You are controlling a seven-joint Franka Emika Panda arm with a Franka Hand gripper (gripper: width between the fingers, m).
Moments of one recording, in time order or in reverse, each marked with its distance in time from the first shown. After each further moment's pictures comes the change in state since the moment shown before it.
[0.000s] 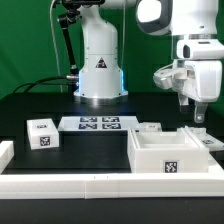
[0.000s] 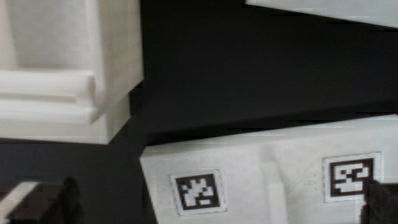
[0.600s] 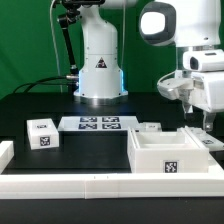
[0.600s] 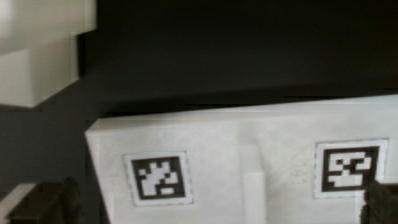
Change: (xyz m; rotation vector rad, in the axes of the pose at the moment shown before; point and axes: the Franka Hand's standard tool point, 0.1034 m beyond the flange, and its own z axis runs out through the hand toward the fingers) arm 0.021 -0.017 0.027 0.023 0.043 -0.048
